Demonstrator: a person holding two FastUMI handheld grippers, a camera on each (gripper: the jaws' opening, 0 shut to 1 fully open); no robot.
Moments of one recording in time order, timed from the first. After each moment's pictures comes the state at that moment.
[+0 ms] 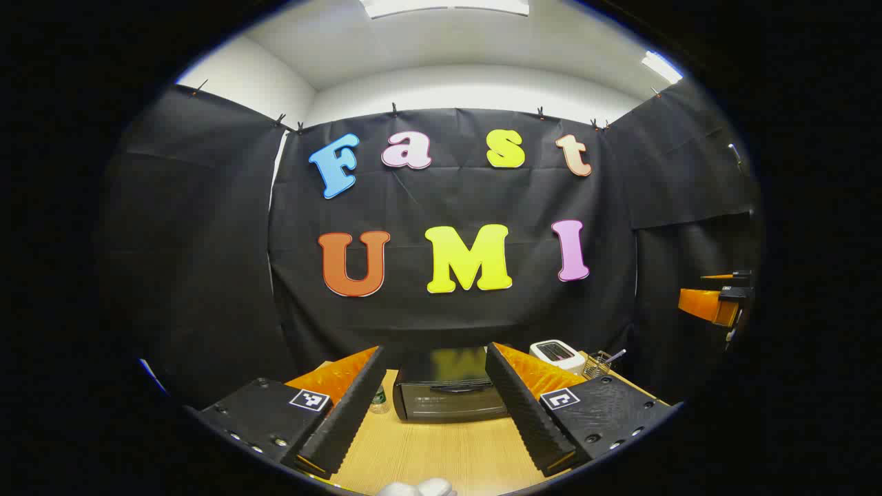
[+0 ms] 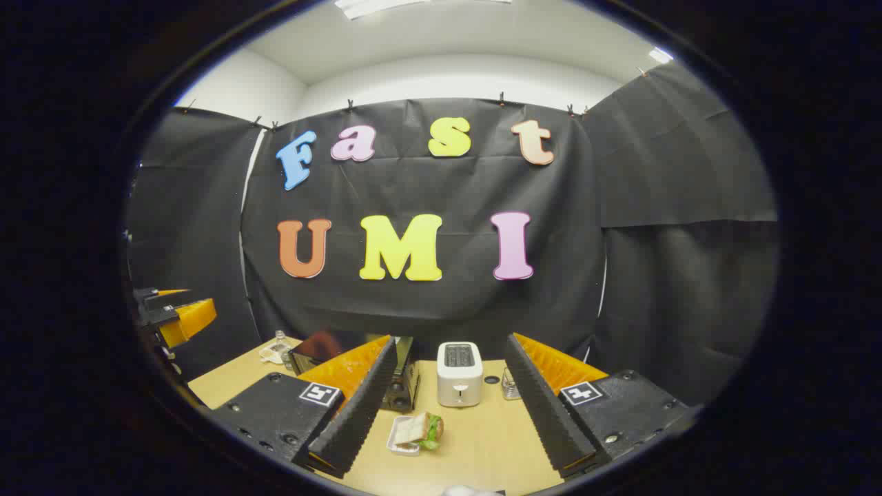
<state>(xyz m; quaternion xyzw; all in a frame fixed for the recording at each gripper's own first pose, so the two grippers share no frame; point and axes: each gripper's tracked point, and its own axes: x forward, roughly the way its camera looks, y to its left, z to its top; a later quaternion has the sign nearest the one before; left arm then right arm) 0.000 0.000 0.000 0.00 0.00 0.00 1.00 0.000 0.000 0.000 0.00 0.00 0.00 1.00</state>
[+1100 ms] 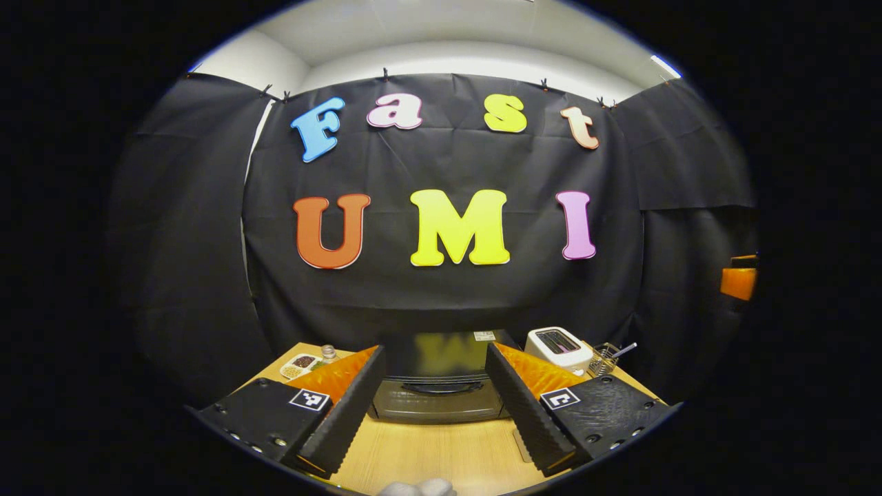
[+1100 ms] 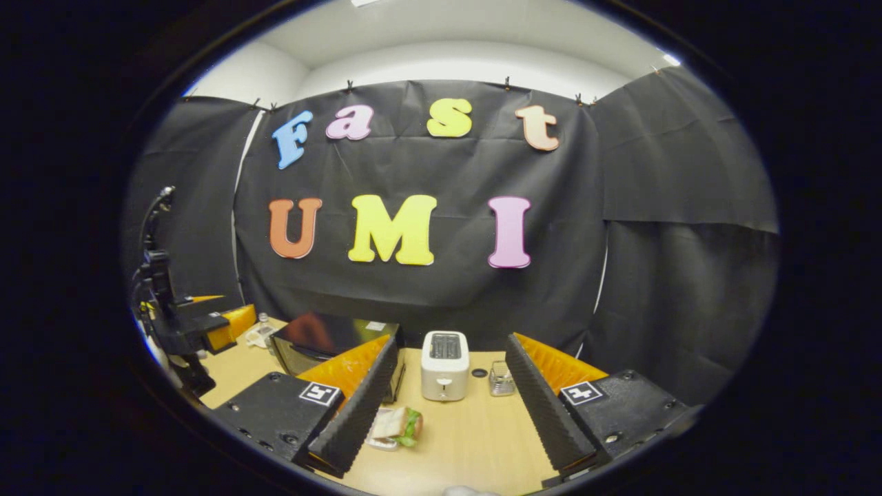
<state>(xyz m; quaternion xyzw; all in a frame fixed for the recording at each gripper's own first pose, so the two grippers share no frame) 0.120 -0.044 -0.077 -0.02 0.06 -0.02 1.00 0.035 -0.033 -0.013 -0.03 0.04 -0.01 1.00</state>
